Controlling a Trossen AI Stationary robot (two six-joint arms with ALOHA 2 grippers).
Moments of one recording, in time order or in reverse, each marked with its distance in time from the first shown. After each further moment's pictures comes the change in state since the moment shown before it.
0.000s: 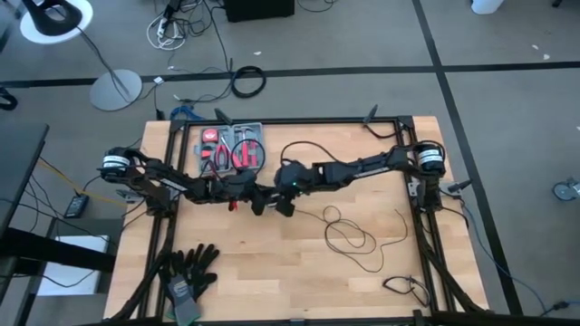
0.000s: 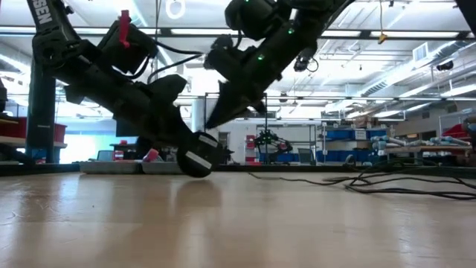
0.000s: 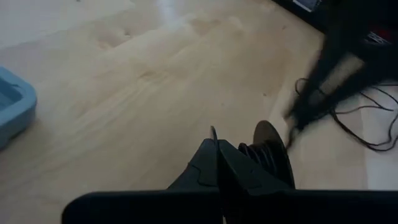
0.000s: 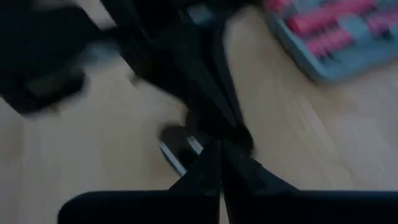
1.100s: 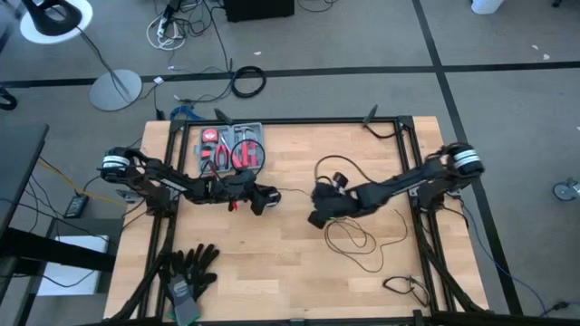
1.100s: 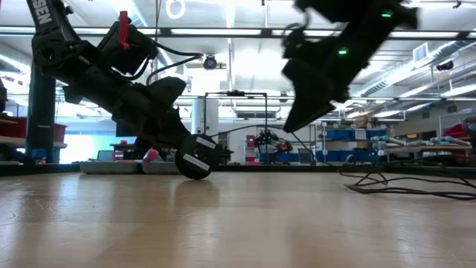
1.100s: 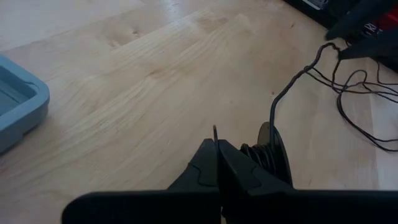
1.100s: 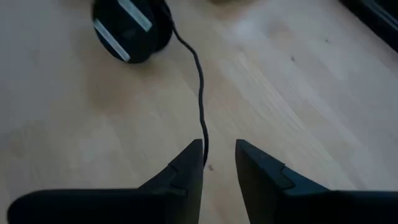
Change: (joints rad) left arm -0.001 0.001 -0.002 -0.011 -0.026 -0.002; right arm 0.250 -0.298 -0.400 -0.089 0.484 0.285
